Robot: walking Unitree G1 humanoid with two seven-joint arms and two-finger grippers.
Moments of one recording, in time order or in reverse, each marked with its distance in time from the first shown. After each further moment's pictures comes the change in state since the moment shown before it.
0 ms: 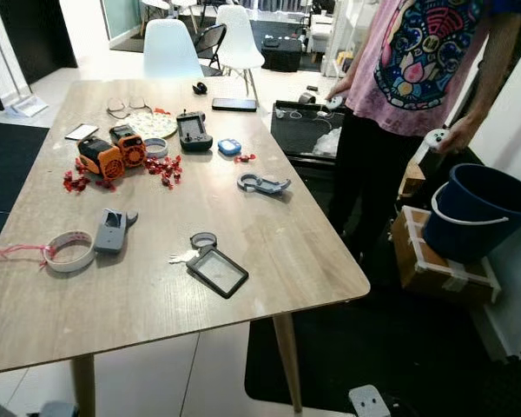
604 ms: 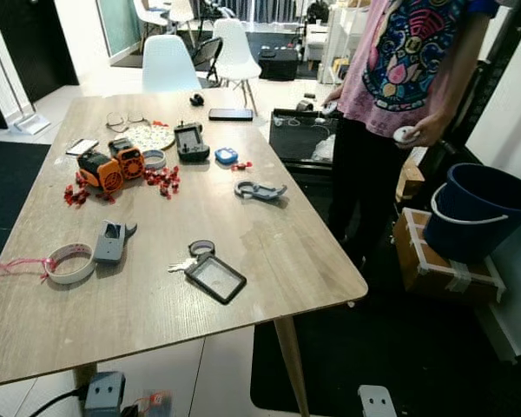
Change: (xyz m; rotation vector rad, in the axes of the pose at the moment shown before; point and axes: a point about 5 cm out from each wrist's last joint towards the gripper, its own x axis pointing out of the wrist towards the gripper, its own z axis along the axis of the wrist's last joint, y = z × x) left arm 0.034 -0.050 0.012 0.042 -0.051 -0.030; right arm 0.000 0.009 -0.005 0.286 -0.012 -0.023
